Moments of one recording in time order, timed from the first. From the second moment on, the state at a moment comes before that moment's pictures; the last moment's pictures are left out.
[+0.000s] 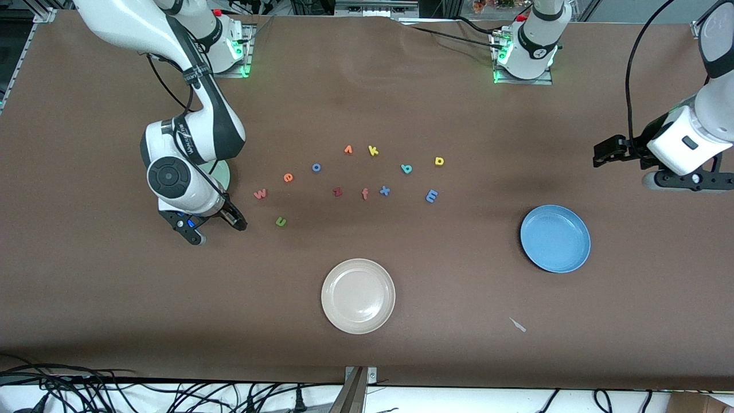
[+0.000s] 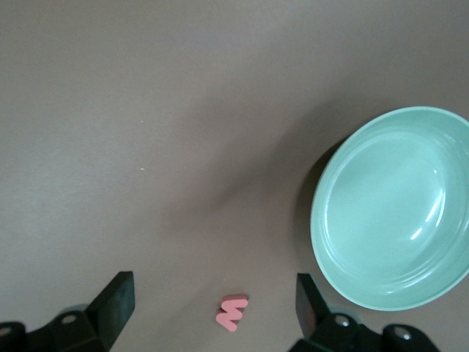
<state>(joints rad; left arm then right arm) 0.14 0.11 -0.20 -1.60 0.01 1.58 -0.03 0.31 0.46 -0.02 -1.81 -0.07 2.12 1.06</state>
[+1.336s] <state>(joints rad) -0.04 0.28 -0.22 -1.64 -0.06 1.79 -0.10 0.32 0.45 0.04 -2.20 -0.07 2.71 1.48</state>
